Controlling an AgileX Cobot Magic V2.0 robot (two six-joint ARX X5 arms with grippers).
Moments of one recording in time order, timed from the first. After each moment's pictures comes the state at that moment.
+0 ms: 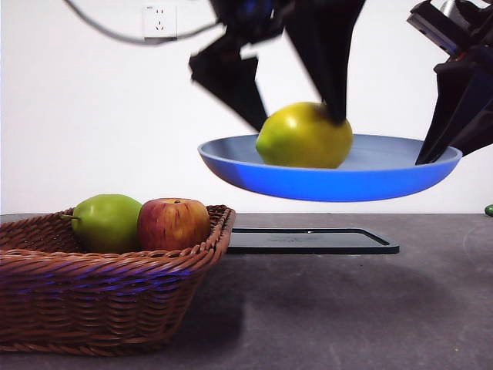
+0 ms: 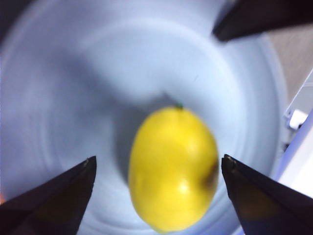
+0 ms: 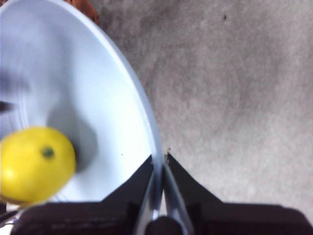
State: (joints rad) left arm -0.94 1.71 1.57 -0.92 0.03 -0.07; right arm 0.23 1.24 0.87 -0.70 -0.51 0.26
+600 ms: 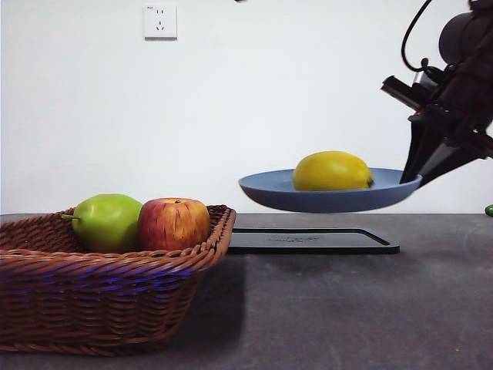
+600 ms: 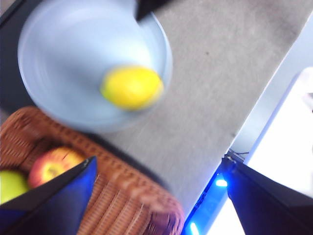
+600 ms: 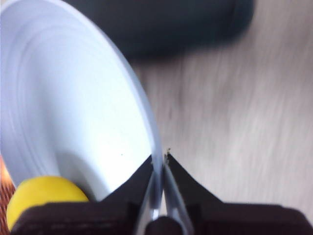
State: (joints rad) left arm -0.94 1.57 1.81 -1.21 0.01 -0.03; right arm 0.09 1.70 1.25 -0.74 -0.51 0.25
